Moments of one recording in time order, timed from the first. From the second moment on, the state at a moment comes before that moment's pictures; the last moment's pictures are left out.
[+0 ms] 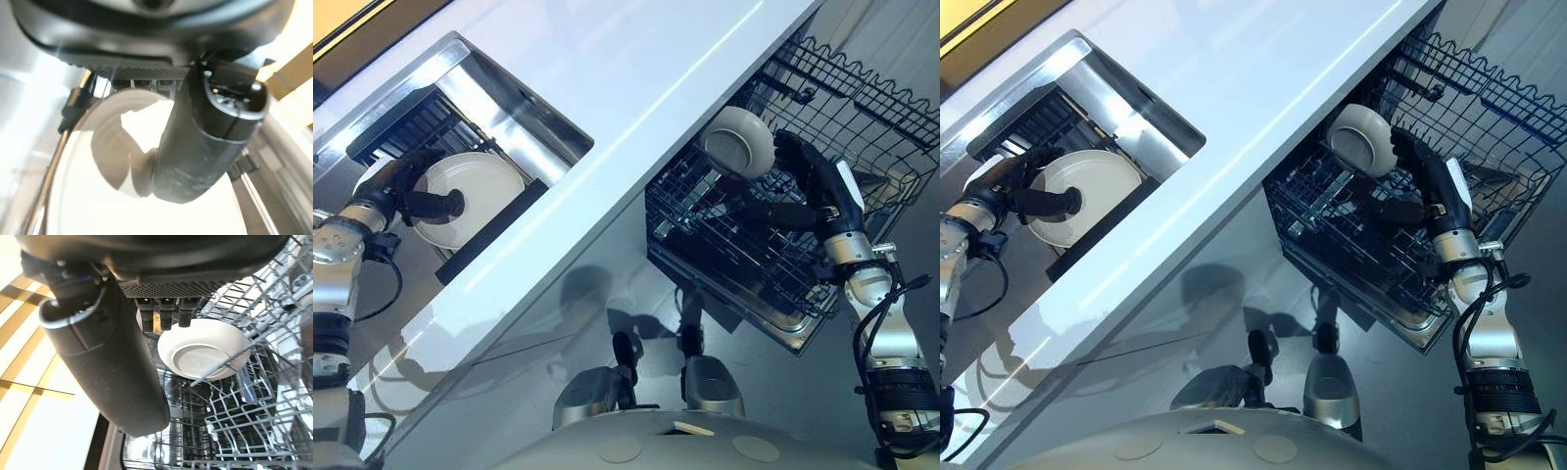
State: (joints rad) left arm -0.30 0.98 0.07 0.51 -0.16 0.09 -0.40; right arm 0.00 -0.62 -0.10 0.07 0.18 -0.18 0.08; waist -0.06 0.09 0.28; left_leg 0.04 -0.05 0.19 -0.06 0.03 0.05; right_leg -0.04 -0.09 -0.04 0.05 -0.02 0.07
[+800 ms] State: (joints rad) left arm -0.32 0.97 0.11 0.49 -0.36 0.10 -0.44; right arm -0.01 -0.61 -0.07 0.09 0.21 -0.14 0.09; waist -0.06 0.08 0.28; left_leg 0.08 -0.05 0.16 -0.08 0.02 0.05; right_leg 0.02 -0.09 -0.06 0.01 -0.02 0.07
